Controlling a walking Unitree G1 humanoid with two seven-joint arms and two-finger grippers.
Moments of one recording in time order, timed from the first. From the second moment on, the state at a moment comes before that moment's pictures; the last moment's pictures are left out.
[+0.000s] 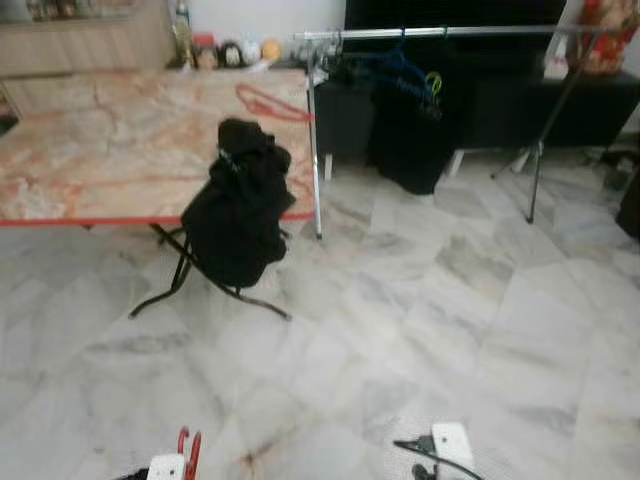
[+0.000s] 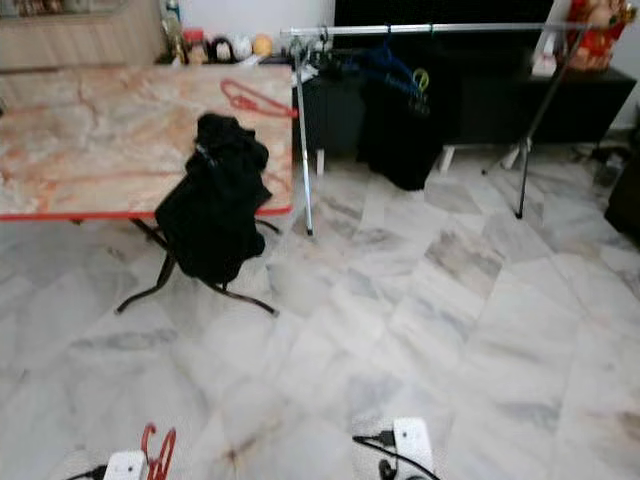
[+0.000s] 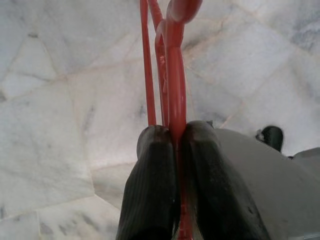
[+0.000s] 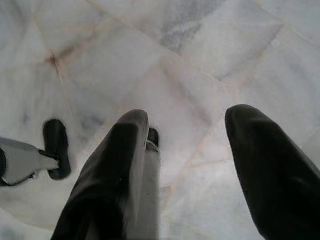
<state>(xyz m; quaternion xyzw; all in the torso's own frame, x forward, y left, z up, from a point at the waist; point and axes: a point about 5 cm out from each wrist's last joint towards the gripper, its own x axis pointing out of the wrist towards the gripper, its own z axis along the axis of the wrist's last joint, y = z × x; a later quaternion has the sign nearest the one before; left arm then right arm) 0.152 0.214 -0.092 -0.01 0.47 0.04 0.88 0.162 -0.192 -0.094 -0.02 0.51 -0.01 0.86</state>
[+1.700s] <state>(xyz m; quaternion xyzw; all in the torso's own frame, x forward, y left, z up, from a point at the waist) 0.150 0.212 -0.093 -0.03 0.47 0.05 0.88 0.165 -0.202 -0.091 -0.02 0.51 -0.02 0.86</state>
